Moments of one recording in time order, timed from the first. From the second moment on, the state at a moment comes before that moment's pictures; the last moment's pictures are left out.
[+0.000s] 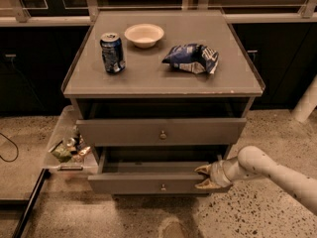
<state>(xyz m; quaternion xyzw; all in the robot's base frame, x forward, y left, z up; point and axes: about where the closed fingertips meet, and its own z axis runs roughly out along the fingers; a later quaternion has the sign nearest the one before) 0.547 -0.204 0.393 -0.70 0.63 0.15 0.30</state>
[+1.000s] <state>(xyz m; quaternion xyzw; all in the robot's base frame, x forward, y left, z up) 0.544 -0.209 0.392 -0.69 0.63 0.16 0.30</state>
